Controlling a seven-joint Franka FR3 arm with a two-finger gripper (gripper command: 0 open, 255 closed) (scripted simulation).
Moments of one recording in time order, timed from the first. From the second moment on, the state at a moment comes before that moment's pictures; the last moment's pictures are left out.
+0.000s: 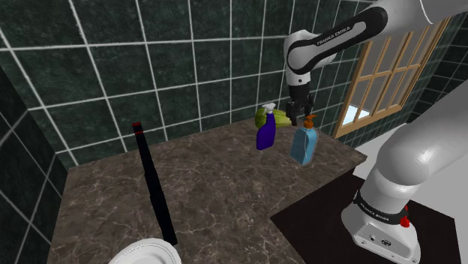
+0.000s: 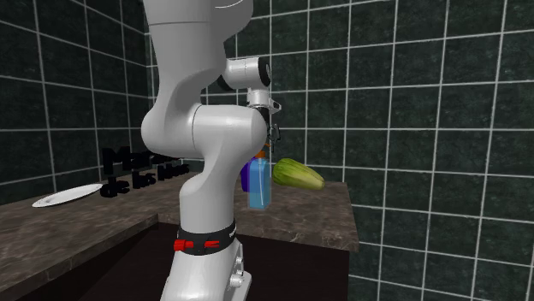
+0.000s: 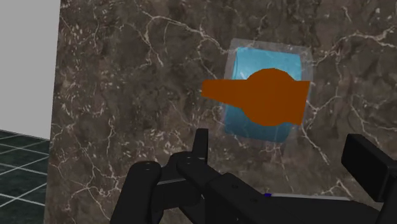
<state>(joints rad) -0.17 -0.36 -0.09 -2.49 -0.12 1.86 0.01</state>
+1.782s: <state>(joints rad) -0.19 -0.33 -0.11 -2.56 -0.14 1.96 0.01</state>
